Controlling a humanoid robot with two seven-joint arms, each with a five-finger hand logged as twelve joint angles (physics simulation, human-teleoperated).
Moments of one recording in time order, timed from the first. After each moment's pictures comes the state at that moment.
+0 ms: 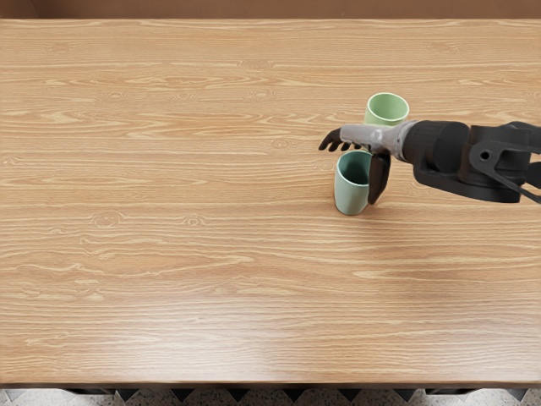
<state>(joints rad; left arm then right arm) -0.06 0.00 -0.03 -0.14 -0.07 -0.16 0.27 1.20 -0.59 0.21 1.45 -1.12 0.22 -0.48</state>
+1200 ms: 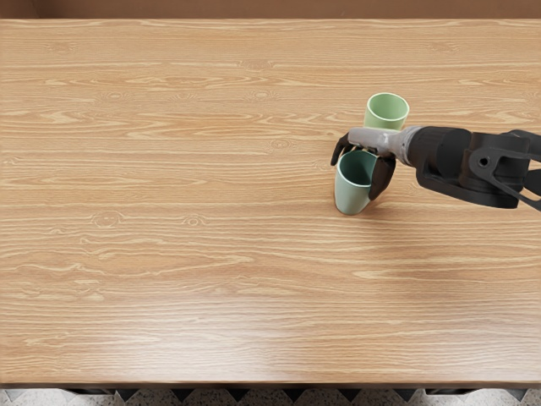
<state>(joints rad) -0.06 0.00 -0.03 -0.14 -0.07 -0.16 0.27 1.16 -0.59 0.22 1.42 -1.14 0.20 -0.49</state>
